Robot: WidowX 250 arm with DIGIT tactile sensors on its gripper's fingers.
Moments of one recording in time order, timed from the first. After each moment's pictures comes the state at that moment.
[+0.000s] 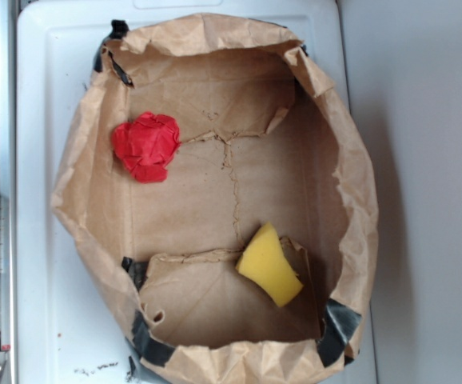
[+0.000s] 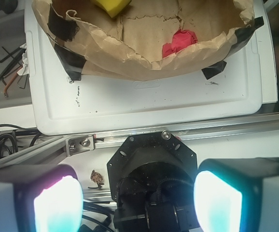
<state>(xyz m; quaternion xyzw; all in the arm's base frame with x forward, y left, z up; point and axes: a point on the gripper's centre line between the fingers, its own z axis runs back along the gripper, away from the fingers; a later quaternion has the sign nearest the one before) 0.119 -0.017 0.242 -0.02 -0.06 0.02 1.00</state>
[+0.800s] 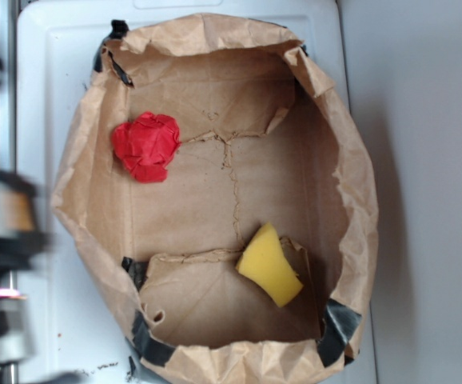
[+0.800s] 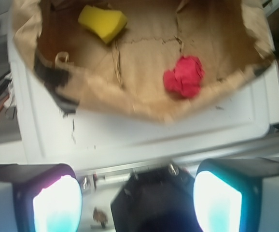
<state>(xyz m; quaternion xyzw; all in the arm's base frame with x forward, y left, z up) 0.188 -0.030 0.206 -0.01 -0.06 0.05 1.00</state>
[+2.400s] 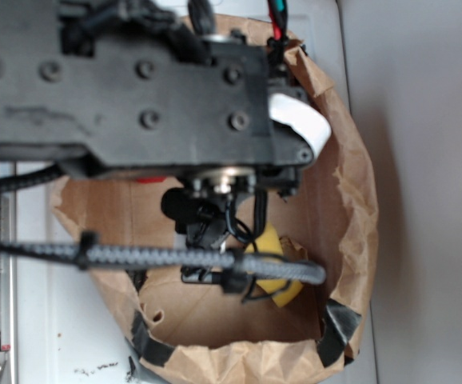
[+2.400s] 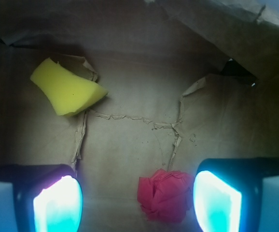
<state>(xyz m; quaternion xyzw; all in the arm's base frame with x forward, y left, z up) 0.279 0.034 0.147 0.05 -0.10 -0.04 0.99</state>
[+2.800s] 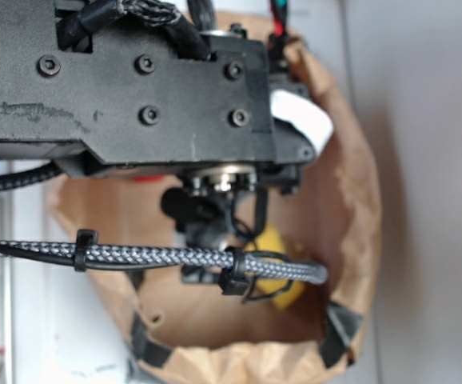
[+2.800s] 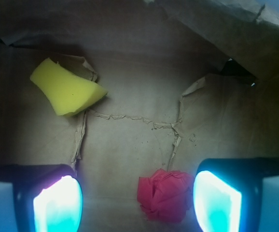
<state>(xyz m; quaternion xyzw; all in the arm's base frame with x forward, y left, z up) 0.279 0.034 0.146 0.05 -0.10 -0.04 0.99</state>
